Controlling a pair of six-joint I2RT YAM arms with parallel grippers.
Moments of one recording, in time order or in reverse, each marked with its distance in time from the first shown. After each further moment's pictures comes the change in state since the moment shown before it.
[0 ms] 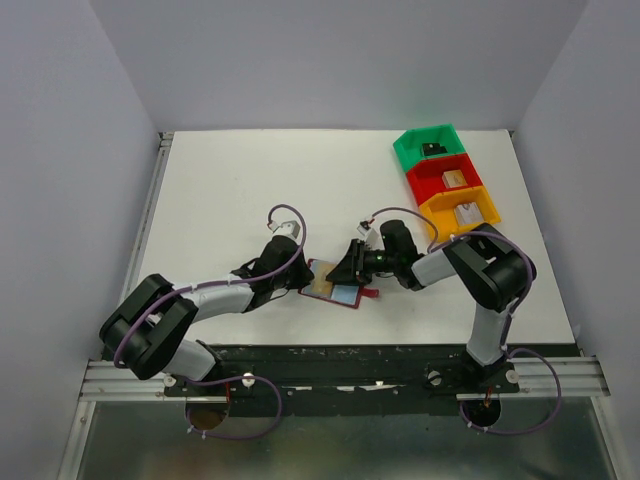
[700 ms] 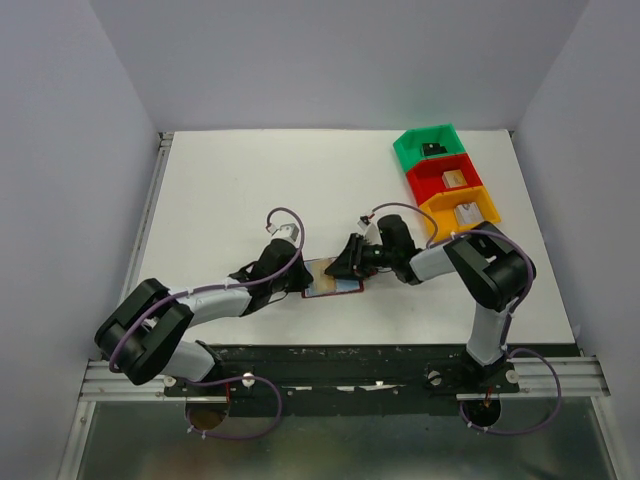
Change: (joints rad) left arm -0.008 -0.026 -0.024 0.006 -0.009 0.001; right arm -0.002 0.006 0.043 -0.071 0.049 0.002
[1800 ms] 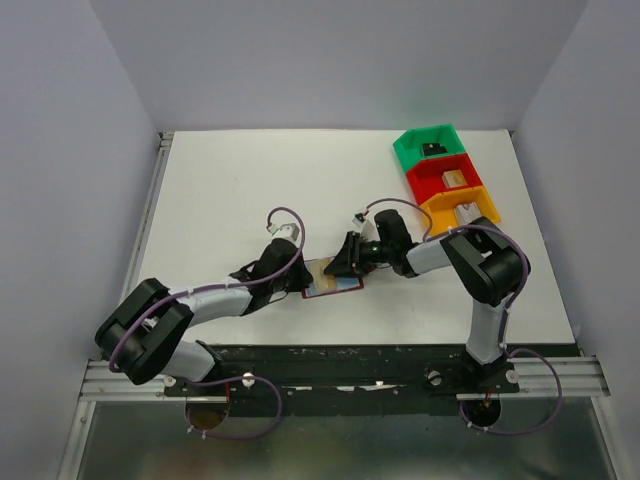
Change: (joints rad) left arm -0.006 0.000 0.006 -0.014 -0.007 -0.002; right arm -0.019 0.047 0.090 -0.094 -0.062 -0.090
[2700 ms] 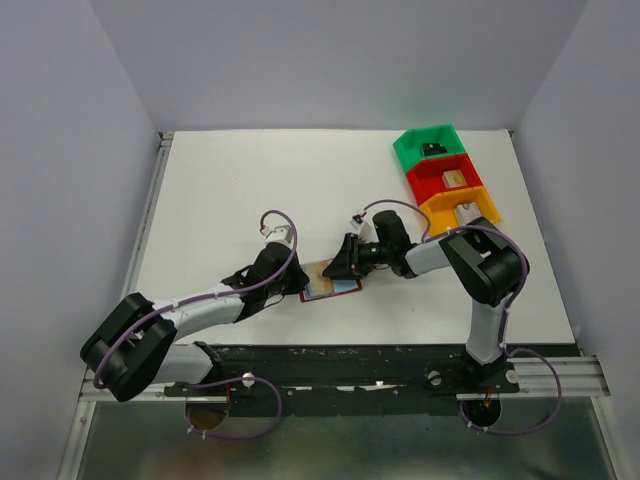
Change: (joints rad) left arm -0.013 -0.115 -0.037 -0.053 -0.049 -0.023; right arm 0.011 0.002 0.000 0.000 -0.026 0.000
